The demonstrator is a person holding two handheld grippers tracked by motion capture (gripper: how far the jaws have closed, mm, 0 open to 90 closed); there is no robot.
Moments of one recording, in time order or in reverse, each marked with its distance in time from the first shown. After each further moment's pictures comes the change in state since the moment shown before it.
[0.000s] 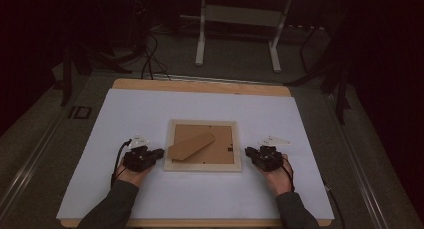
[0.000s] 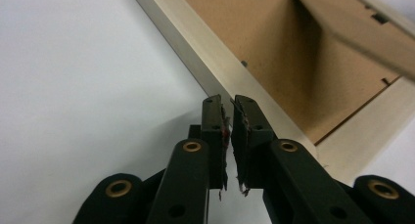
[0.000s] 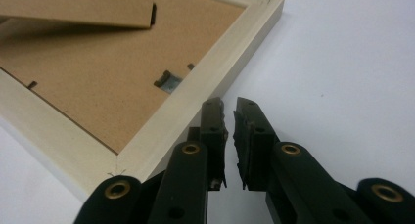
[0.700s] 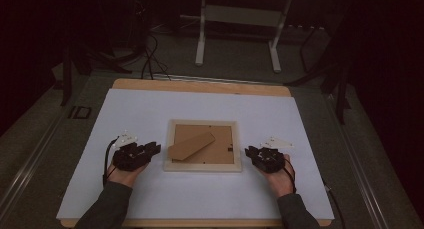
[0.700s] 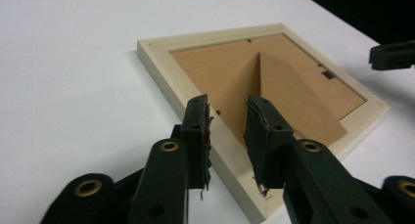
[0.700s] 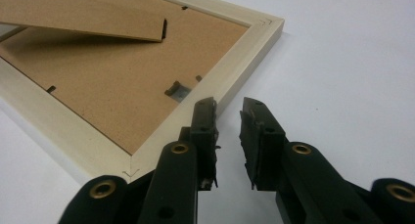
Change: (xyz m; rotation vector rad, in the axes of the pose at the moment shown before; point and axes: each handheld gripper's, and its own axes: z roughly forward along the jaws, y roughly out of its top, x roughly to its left) left arm -0.007 0.016 -0.037 -0.139 -0.037 -0.035; right arm 0.005 0.001 -0.010 -0.045 0.000 -0.040
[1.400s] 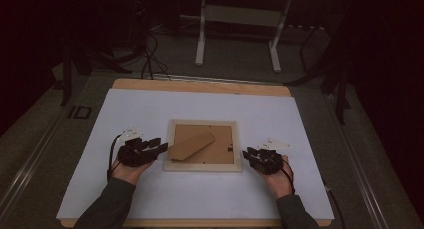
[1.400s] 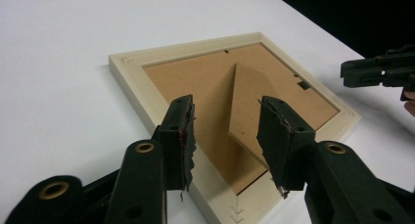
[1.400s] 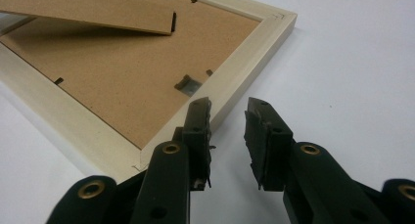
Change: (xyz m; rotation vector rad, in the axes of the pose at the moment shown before) left arm -0.009 0.017 0.008 0.009 -0.060 -0.004; right arm 0.005 -0.002 0.002 0.012 0.017 -0.014
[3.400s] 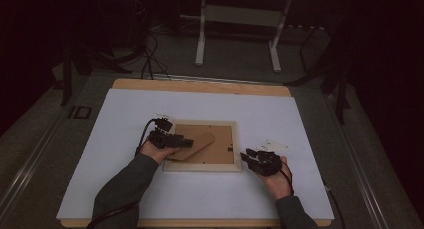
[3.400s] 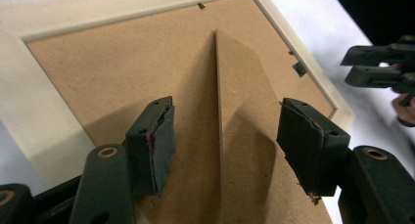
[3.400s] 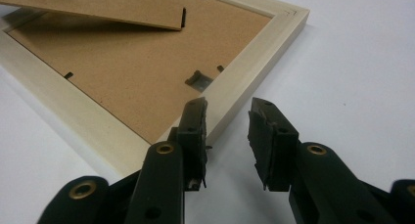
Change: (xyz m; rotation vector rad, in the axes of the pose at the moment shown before) left arm 0.011 0.031 0.097 0.315 -0.196 -0.144; right arm 0.004 -0.003 0.002 0.004 0.020 -0.005
